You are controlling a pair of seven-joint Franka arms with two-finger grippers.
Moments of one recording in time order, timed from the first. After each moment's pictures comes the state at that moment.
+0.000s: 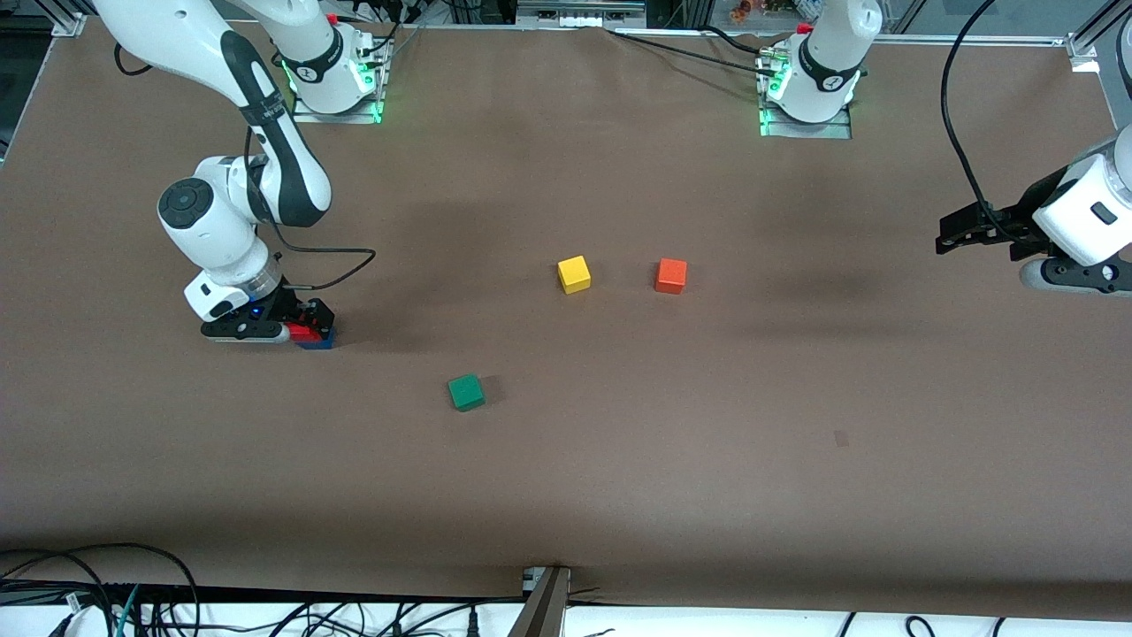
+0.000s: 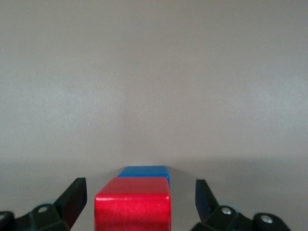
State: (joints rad) left arm -0.08 0.12 0.08 -1.53 -0.04 1.53 0.06; right arm 0.30 0.34 -0.20 -2.27 0.13 2.84 0.01
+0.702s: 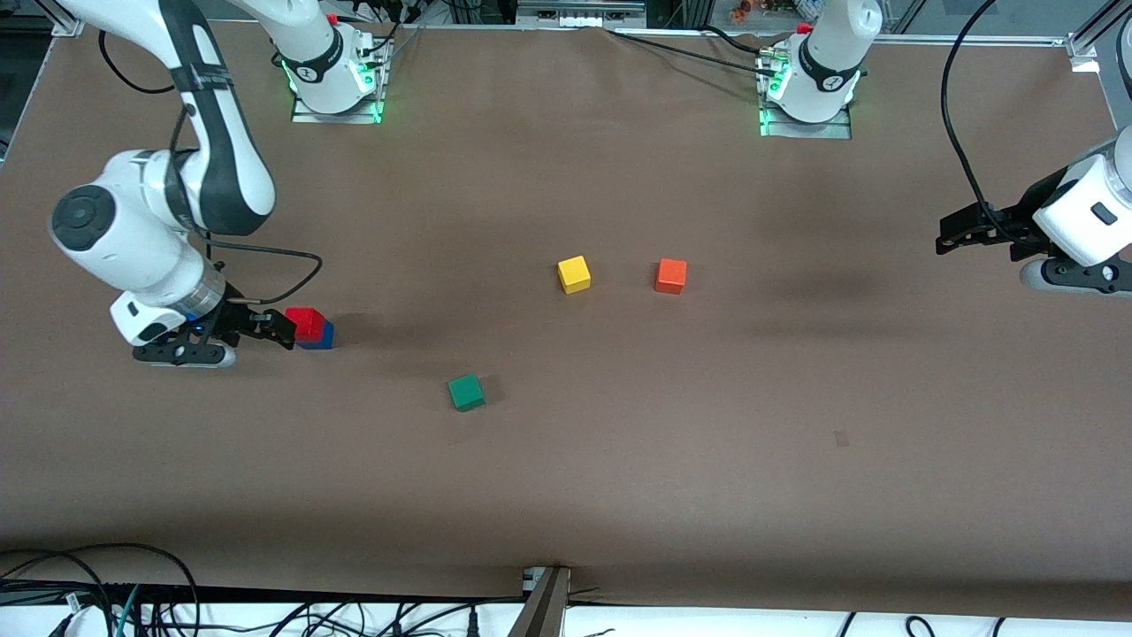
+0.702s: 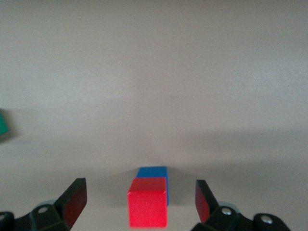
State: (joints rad) left arm -0.08 0.12 0.08 -1.53 -0.04 1.53 0.06; right arm 0.30 0.29 -0.25 -1.91 0.13 2.27 0.03
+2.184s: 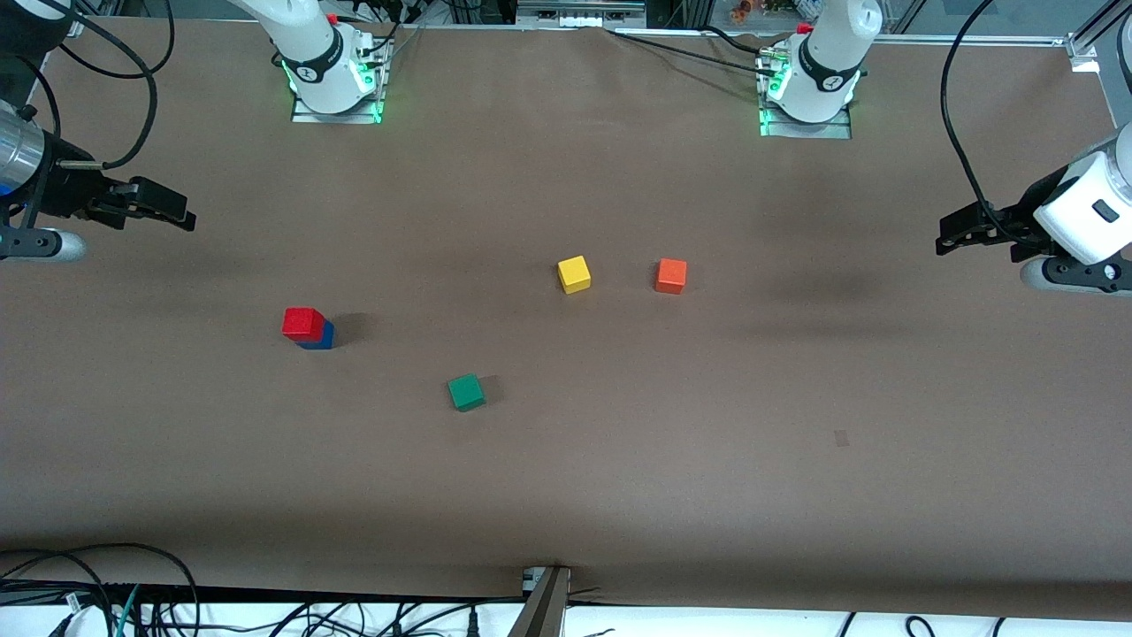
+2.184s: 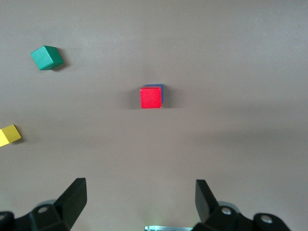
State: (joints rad) left arm -0.08 0.13 0.07 -1.52 -0.04 1.53 0.06; right arm 0.22 0.08 -0.22 -1.56 0.09 1.52 0.05
